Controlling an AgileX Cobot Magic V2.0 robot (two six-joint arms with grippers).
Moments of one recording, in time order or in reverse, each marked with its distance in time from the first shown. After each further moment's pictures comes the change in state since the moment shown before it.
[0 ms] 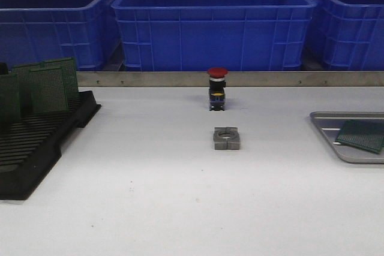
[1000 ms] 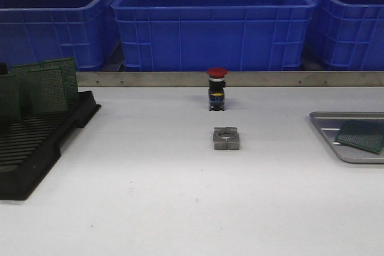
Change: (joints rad) left arm 0.000 0.000 0.000 -0.001 -0.002 0.000; right arm -0.122 -0.001 0.028 -0.850 -0.125 0.728
